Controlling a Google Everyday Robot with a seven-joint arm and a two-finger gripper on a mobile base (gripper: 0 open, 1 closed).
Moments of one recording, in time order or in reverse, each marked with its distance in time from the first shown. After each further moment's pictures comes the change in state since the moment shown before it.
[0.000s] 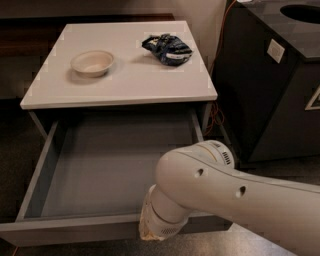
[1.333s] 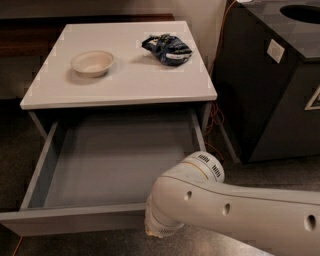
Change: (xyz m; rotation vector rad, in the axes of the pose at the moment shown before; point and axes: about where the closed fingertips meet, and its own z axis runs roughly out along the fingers) arm 0.026 -0.025 0.034 0.122 0.085 0.091
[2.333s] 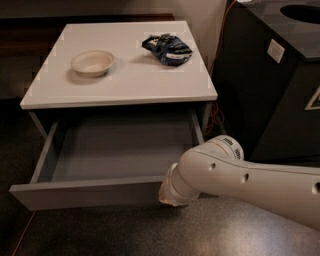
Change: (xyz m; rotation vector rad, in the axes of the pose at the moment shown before) arm 0.041 -0.078 0.001 0.116 -0.051 0.092
